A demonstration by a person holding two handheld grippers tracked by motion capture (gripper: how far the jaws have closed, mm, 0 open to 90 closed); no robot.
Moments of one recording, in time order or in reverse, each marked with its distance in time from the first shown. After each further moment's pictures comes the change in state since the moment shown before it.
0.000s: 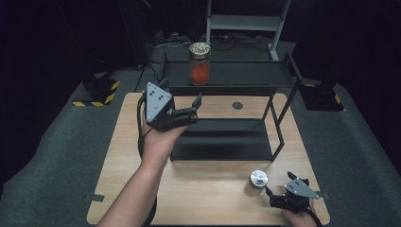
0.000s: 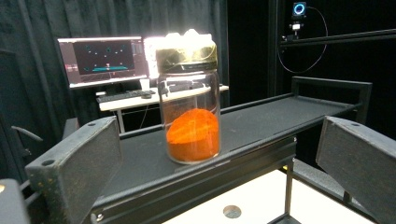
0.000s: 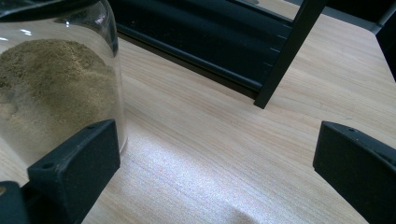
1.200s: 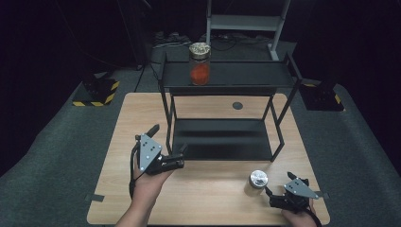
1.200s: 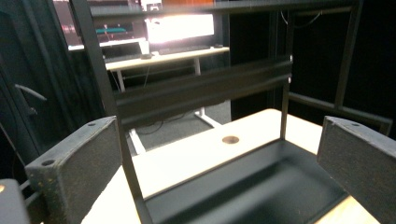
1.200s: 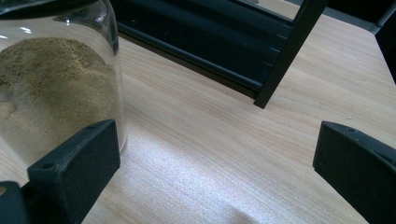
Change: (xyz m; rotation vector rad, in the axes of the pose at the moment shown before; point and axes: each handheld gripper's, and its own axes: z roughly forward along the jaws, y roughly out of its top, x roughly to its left) left arm -0.006 -0.096 -0.061 0.122 -0.007 0.007; right arm 0.001 0.001 0.000 0.003 -0.003 -0.005
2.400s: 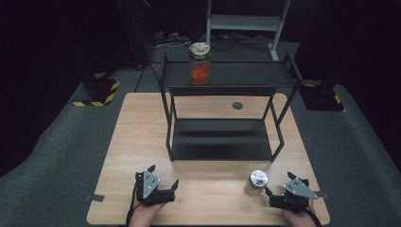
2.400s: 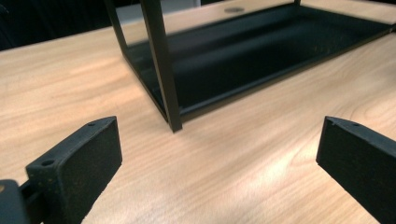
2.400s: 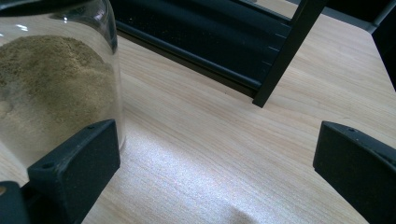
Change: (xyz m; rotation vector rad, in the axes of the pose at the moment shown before) left arm 0.005 -0.106 -0.017 0.316 -0.011 -0.004; right arm 0.003 0.001 0.000 0.008 -0.014 -0.003
